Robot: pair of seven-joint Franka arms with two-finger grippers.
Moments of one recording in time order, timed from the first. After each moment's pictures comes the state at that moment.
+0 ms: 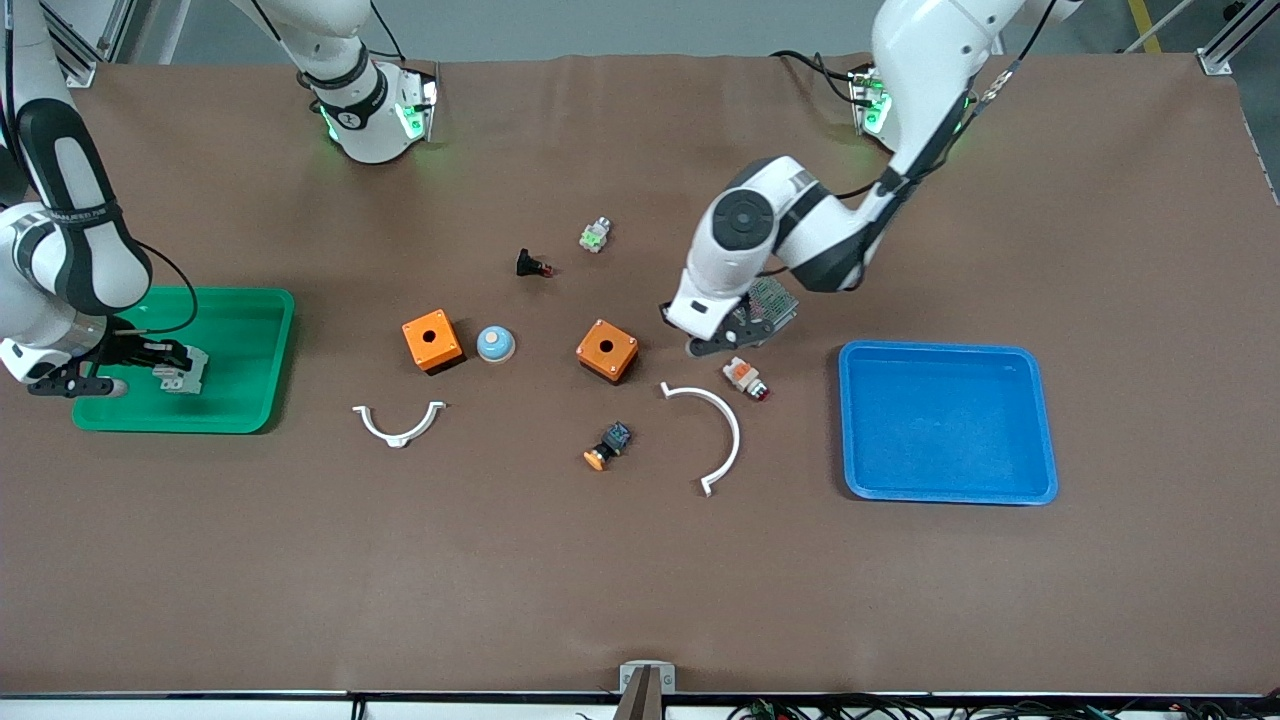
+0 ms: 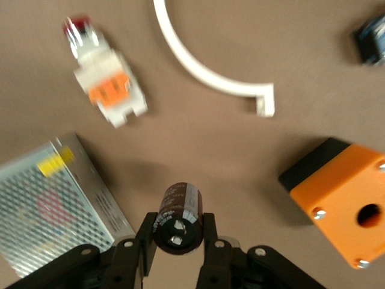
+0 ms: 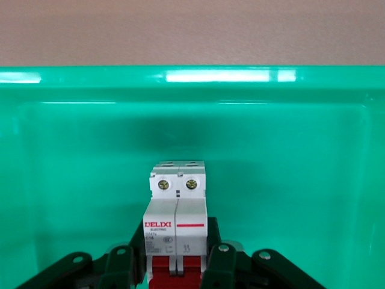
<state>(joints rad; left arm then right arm) -0.38 0.53 -0.44 -1.90 0.15 2.37 -1.20 -0.41 0.40 -0.06 -2.08 0.04 2.39 -0.50</state>
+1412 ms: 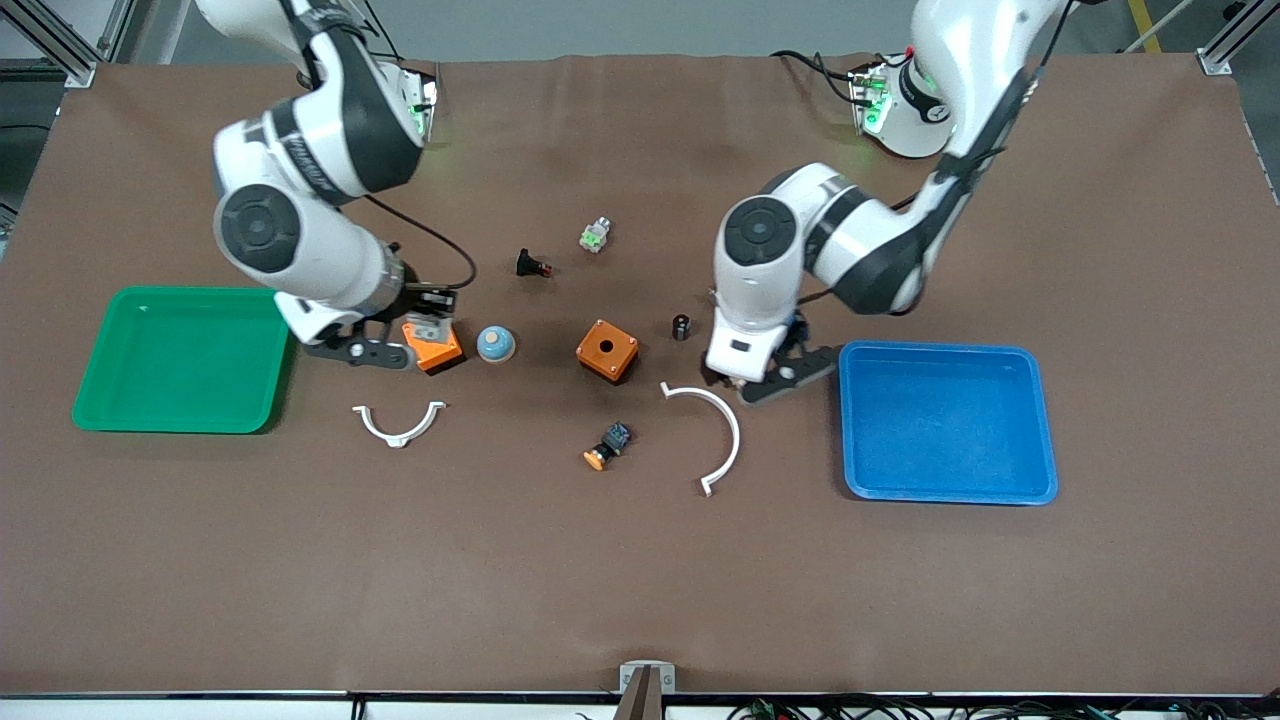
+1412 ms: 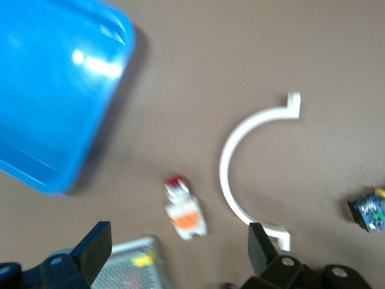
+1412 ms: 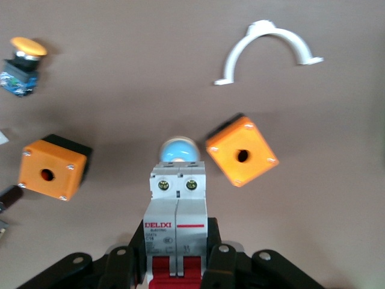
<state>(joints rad) -0.26 0.49 -0.41 -1.57 0.36 1.97 -1.15 0.46 0.20 -0.04 -1.85 0.15 1.87 0.52</state>
